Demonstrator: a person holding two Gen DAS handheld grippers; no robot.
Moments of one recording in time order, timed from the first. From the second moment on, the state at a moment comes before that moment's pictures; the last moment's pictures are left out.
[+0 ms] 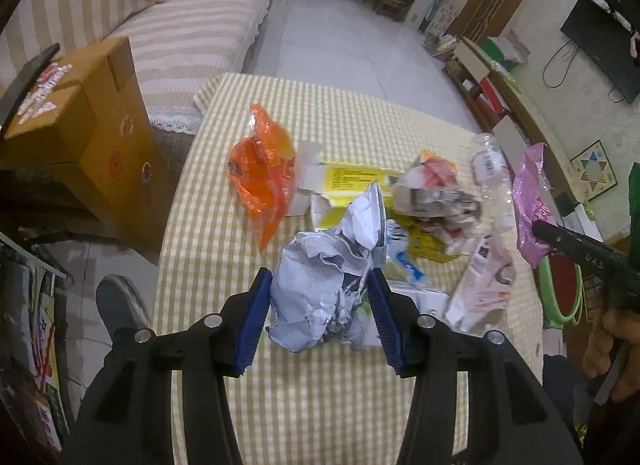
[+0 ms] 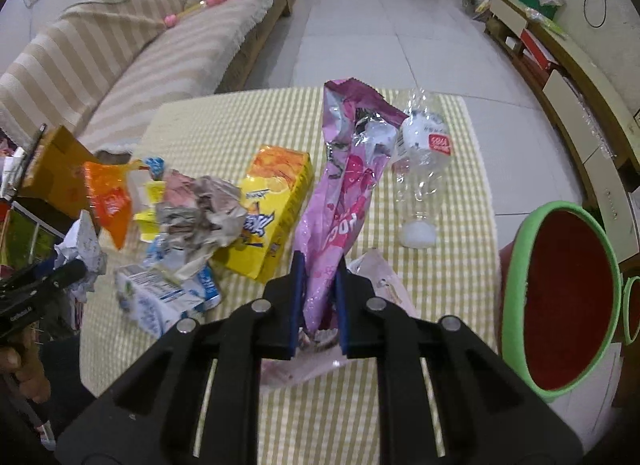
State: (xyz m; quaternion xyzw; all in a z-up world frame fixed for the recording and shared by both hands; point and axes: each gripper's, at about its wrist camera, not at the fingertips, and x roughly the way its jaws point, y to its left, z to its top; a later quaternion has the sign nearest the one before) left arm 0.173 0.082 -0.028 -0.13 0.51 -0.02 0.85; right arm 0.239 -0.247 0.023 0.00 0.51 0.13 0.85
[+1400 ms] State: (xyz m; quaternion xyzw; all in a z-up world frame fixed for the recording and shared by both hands) left arm 0.203 -0.165 0.072 -0.05 0.45 -0.21 0.86; right arm 0.172 -0.461 0.078 0.10 0.44 0.03 0.89
